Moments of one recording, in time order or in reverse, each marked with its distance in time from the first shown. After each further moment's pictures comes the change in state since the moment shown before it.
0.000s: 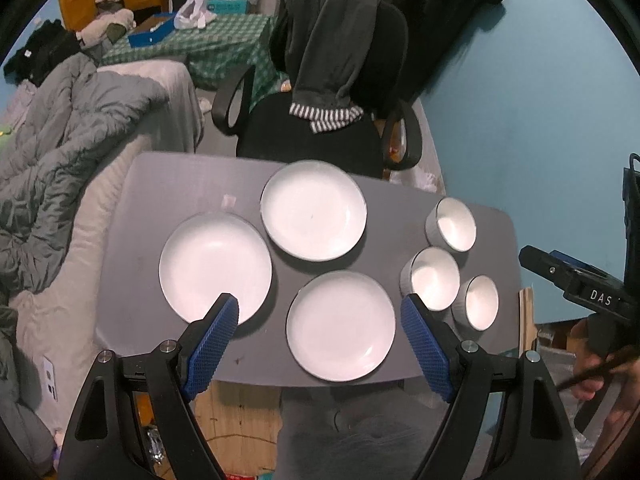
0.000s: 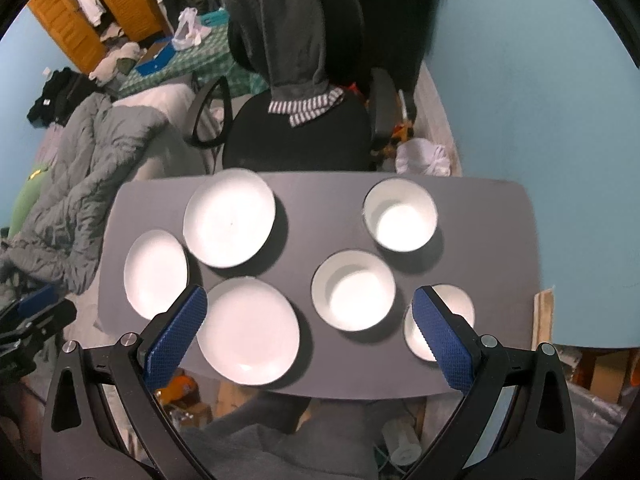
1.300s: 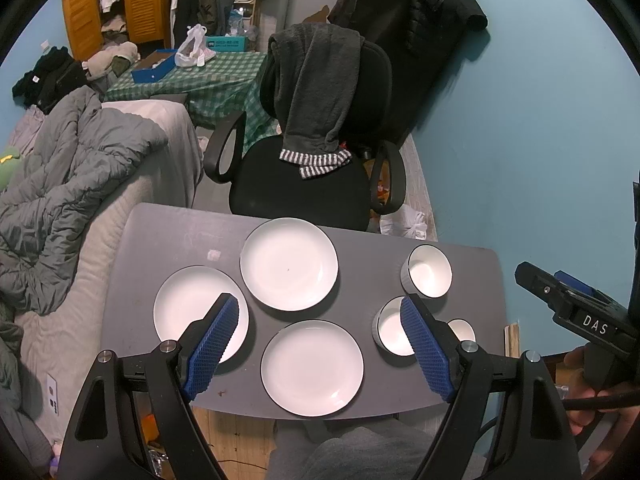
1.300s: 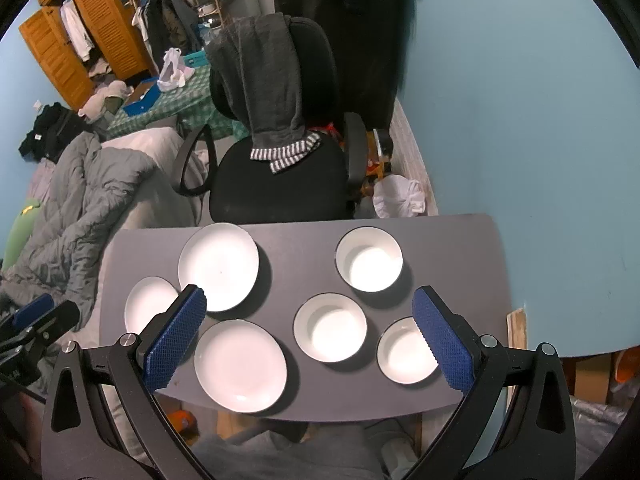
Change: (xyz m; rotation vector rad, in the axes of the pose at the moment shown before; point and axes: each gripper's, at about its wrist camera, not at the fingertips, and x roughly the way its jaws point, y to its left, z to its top) left arm -0.039 -0.061 0.035 0.019 -0.135 0.034; right arm -0.055 -0.008 0.025 0.055 -0.138 -0.067
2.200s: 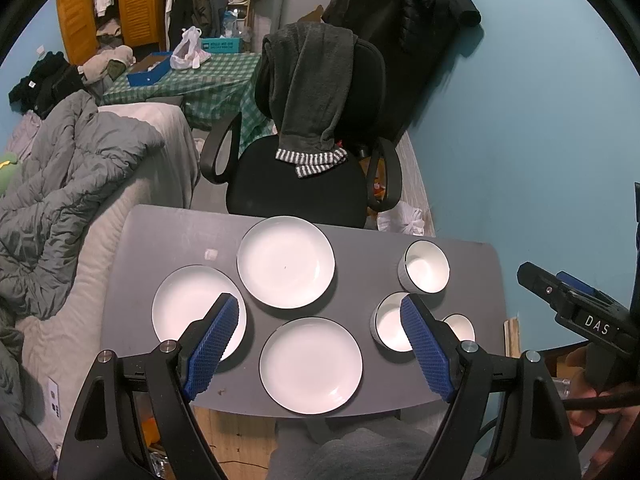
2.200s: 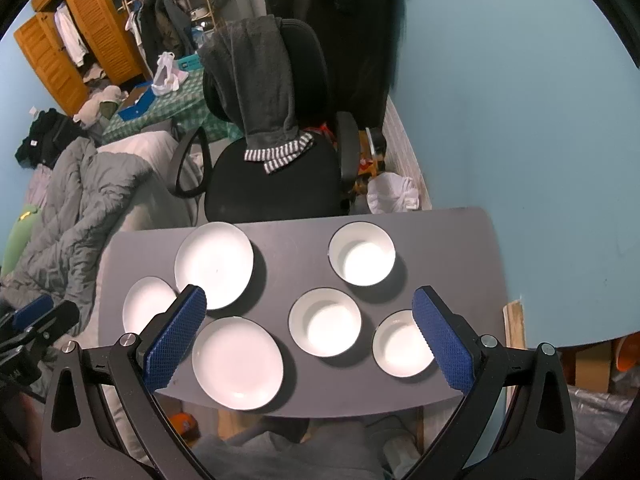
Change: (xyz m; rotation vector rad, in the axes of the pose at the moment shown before) left arm -0.002 -0.006 -0.003 0.018 -0.001 -0.003; right arm -0.008 -0.007 -0.013 0.020 -0.010 -0.008
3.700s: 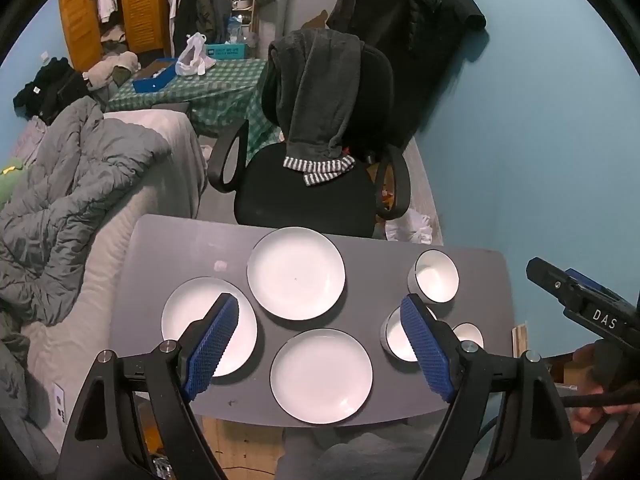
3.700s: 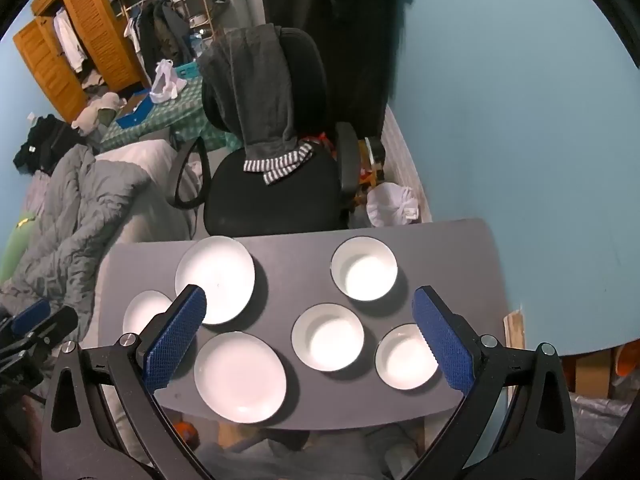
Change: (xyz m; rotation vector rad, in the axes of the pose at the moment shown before) left arm 0.003 0.007 0.009 0.002 -0.015 0.023; right arm 0.002 0.002 0.033 0.007 -0.022 -0.011
